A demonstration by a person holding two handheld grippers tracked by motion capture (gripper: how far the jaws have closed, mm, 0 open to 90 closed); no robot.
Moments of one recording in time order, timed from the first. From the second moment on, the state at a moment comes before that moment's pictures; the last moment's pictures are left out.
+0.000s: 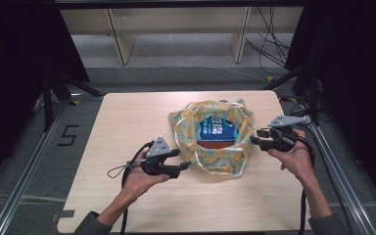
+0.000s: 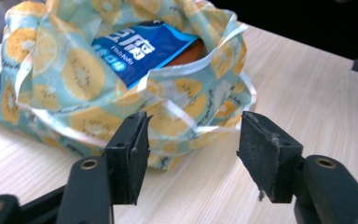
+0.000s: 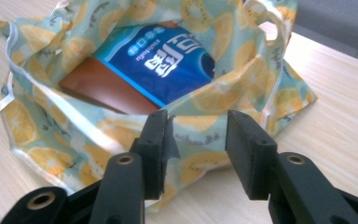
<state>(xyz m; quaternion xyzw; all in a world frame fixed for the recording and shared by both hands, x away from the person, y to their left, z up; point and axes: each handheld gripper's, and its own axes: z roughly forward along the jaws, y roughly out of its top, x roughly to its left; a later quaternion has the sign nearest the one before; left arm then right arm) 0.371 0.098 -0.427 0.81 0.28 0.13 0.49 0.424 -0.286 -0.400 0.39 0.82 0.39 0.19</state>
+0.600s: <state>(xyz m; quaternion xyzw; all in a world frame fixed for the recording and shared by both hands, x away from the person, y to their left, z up) 0.371 0.115 -0.435 0.81 0.32 0.14 0.48 0.411 -0.279 -0.405 0.36 0.82 0.40 0.19</state>
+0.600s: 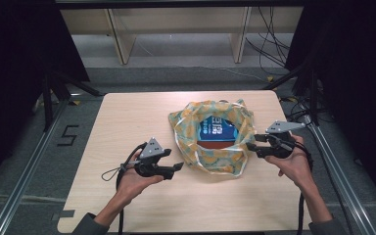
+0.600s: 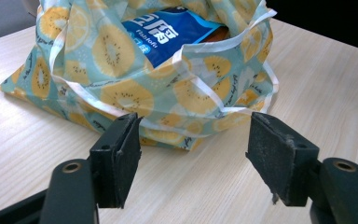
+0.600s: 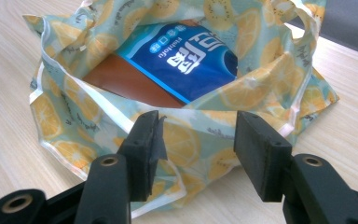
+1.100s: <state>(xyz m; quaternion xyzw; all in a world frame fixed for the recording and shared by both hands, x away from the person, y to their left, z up) 0.366 0.129 -0.443 0.80 0.34 0.14 0.48 0.394 -0.273 -0.410 0.37 0.82 0.40 0.18</state>
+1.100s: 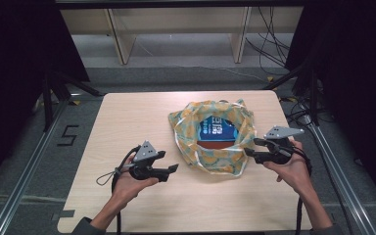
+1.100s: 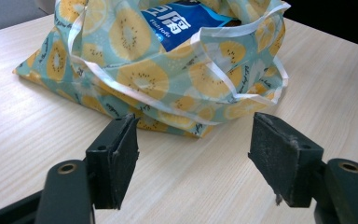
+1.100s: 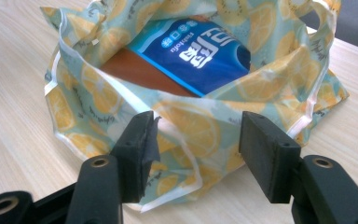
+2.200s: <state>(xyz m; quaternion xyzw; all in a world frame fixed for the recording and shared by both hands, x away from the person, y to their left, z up) 0.341 0.154 -0.474 0.80 0.35 0.14 0.46 0.366 -0.267 -0.437 0.35 0.83 0.38 0.19</state>
